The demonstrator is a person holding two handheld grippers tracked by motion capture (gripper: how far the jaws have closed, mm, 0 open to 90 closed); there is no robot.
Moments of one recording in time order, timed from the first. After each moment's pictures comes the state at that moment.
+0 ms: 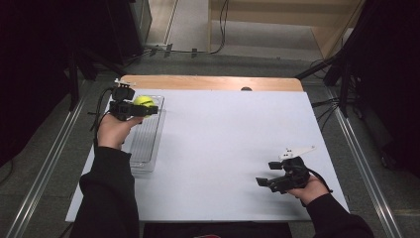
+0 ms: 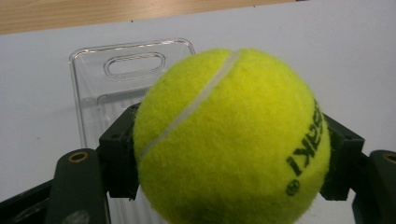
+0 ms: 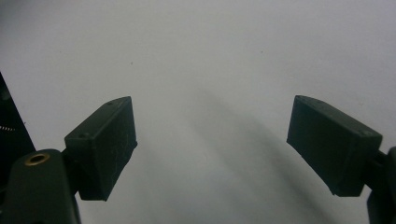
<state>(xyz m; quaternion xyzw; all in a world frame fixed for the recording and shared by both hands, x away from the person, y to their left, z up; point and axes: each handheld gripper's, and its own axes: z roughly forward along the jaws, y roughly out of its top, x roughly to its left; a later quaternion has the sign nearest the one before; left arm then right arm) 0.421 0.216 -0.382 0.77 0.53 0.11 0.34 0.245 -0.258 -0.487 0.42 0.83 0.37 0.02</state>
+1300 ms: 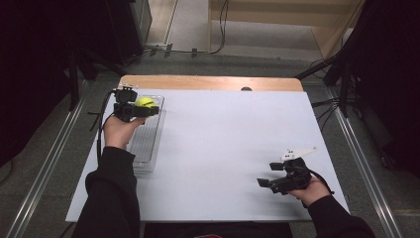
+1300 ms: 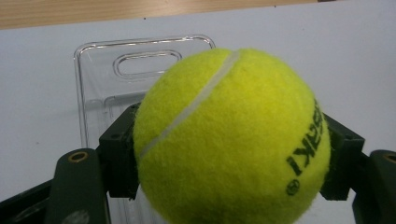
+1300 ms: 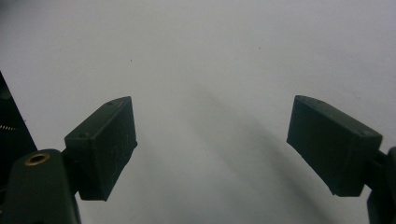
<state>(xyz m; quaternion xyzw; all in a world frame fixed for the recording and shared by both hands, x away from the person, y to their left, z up) 0.433 0.213 -0.407 0.76 0.54 0.13 0.34 0.241 -0.261 -0.487 0.43 0.82 0.37 0.02</state>
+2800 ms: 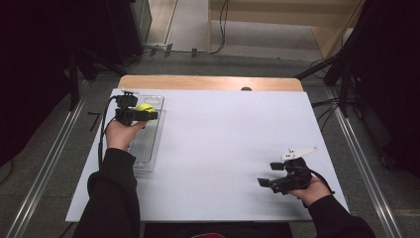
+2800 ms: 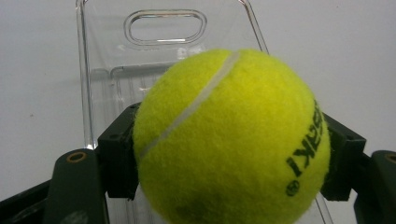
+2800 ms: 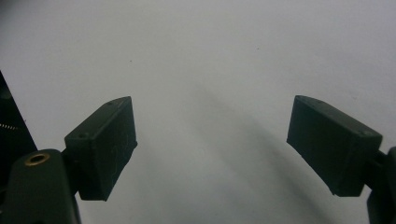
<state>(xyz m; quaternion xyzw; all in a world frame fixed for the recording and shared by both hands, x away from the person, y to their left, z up) 0.440 0.220 -0.432 0.75 0.56 0.11 0.31 0.241 -0.262 -0.486 0.43 0.82 0.37 0.02</state>
